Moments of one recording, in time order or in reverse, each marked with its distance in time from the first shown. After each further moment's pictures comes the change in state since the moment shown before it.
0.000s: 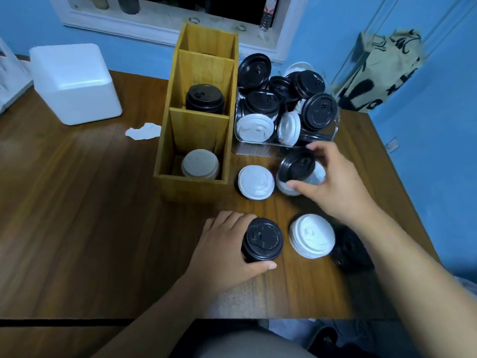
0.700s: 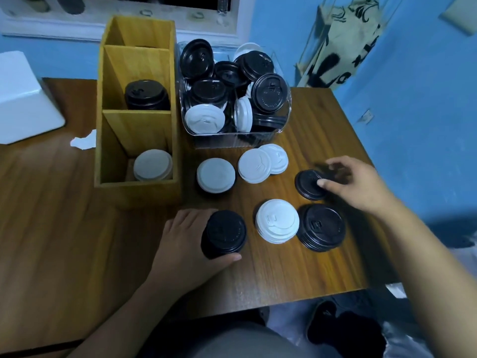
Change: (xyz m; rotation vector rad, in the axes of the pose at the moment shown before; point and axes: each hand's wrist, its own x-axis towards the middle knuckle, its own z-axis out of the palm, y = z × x) left_hand 0.001 0.004 0.001 0.043 -0.002 -0.044; right_hand -0.043 0.136 -0.055 -0.134 -0.034 0.296
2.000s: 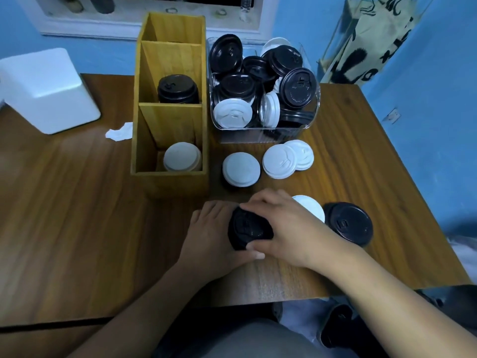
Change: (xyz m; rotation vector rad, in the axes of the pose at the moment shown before) left_hand 0.002 -0.004 0.003 -0.001 0.010 0.061; right_hand -0.076 -0.151 0.084 -0.072 -0.327 -0.535
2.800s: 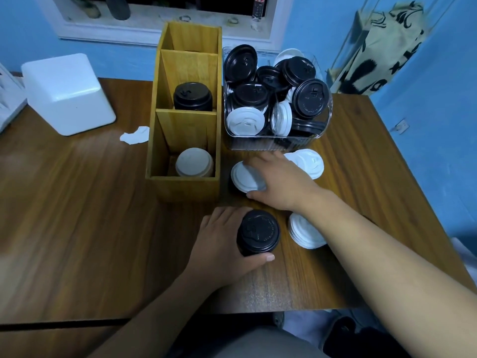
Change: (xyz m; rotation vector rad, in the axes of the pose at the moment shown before) left_hand -0.002 0.003 -0.005 -0.044 0.019 -0.020; right_hand 0.097 0.025 -0.023 -0.240 0.014 0.044
